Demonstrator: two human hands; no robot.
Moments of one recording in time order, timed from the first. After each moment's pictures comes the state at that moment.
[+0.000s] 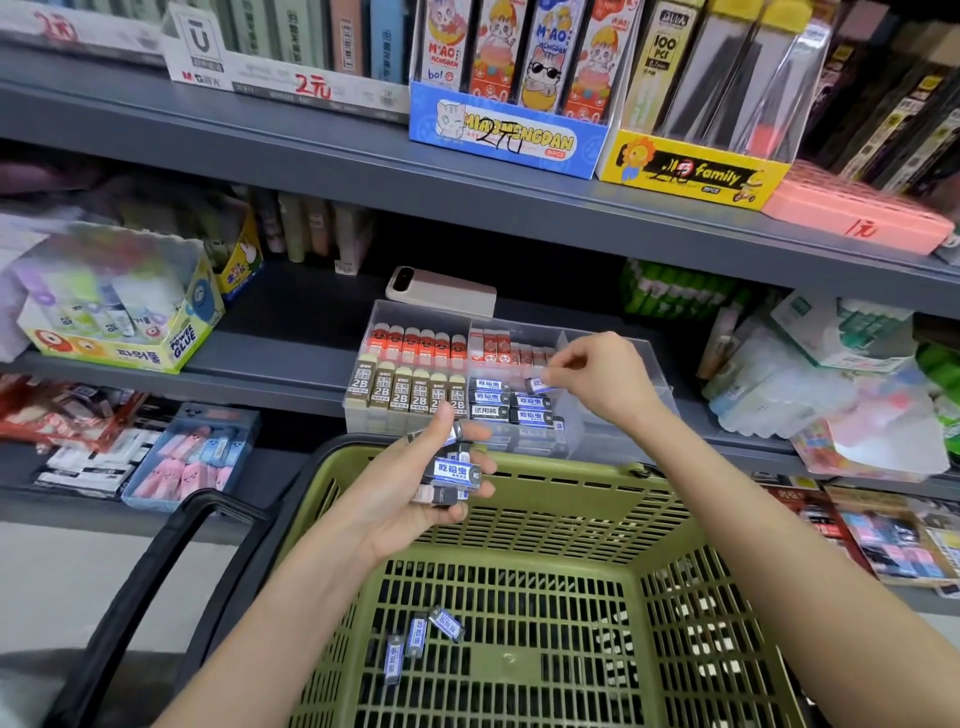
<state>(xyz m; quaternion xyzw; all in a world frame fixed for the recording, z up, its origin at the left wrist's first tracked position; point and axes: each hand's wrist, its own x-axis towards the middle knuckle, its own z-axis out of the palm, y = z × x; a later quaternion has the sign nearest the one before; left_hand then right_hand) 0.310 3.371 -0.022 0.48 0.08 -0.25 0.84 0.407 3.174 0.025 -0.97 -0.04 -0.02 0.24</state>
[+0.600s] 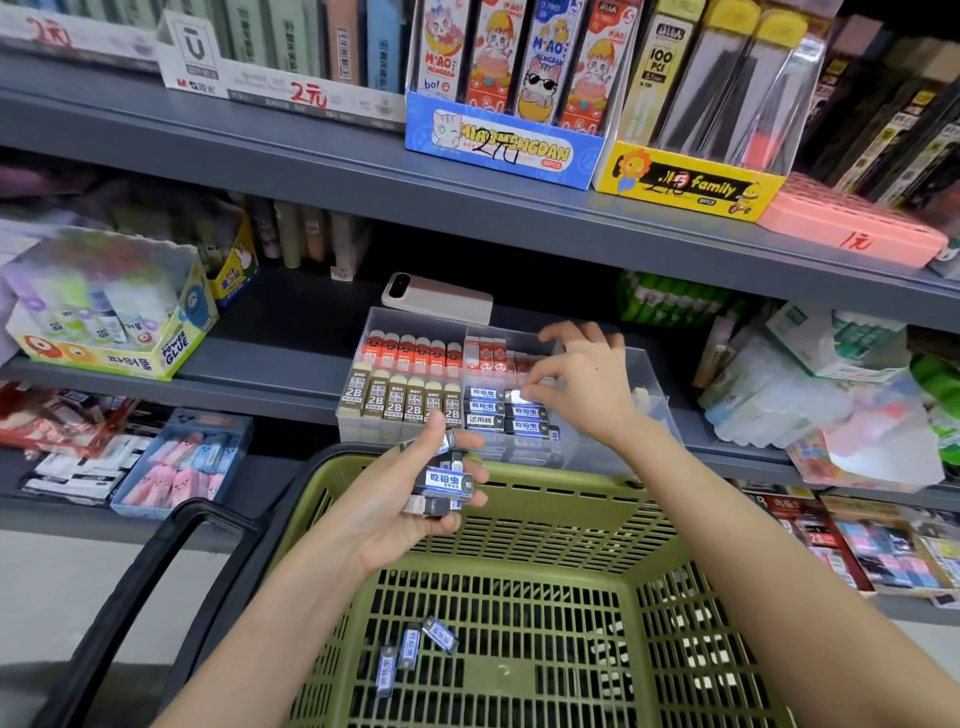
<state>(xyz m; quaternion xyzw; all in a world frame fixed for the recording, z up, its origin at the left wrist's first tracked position) 0.311 3.373 -0.023 0.47 0.08 -0.24 0.84 0.422 3.176 0.005 -0.98 -0.16 -0.12 0.06</state>
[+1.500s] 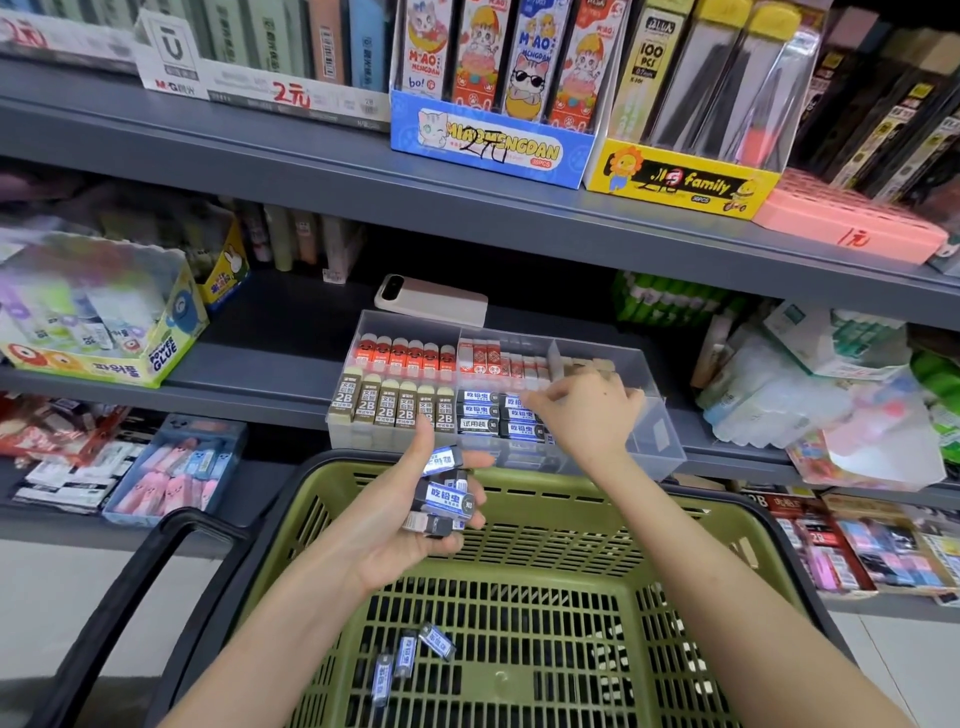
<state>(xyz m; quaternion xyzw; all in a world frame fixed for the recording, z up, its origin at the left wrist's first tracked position) 0.308 3.365 -0.024 0.45 0.09 -0.30 0.83 0.403 3.184 -0.012 -0.98 0.08 -0.11 0.11</state>
